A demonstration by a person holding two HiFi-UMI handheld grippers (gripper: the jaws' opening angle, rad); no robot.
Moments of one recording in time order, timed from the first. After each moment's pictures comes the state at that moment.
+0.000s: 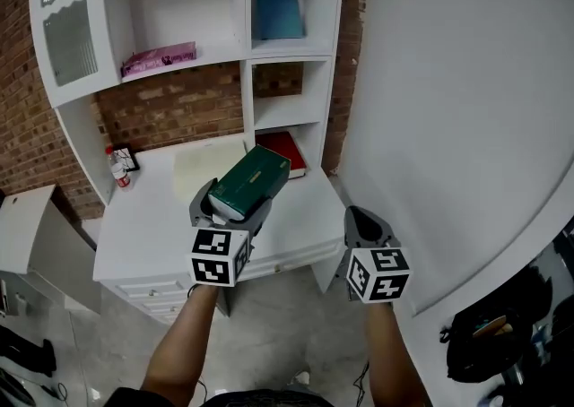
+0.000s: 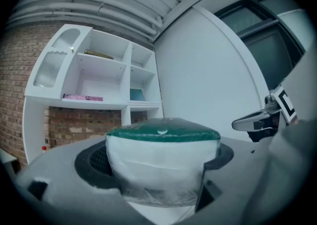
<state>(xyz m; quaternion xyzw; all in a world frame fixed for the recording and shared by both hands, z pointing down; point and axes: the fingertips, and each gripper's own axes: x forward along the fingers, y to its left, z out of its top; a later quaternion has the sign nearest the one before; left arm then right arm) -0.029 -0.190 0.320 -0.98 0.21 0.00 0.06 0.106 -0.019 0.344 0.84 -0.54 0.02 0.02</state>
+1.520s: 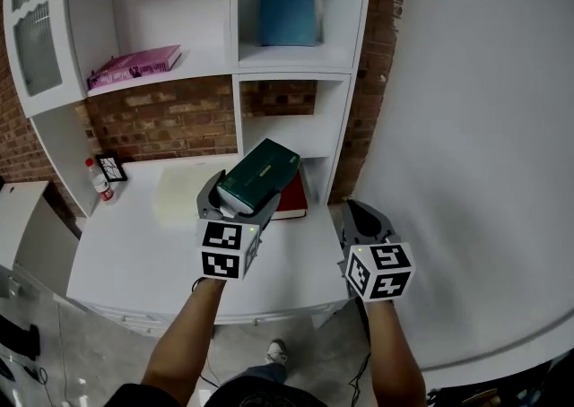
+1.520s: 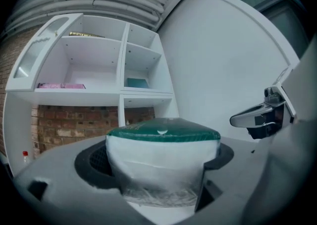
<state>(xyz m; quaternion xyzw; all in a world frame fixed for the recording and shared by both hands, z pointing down) 0.152 -0.314 0.328 -0.96 0.26 -0.01 0.08 0.279 -0.173 0.340 0.79 -0.61 0.00 0.03</state>
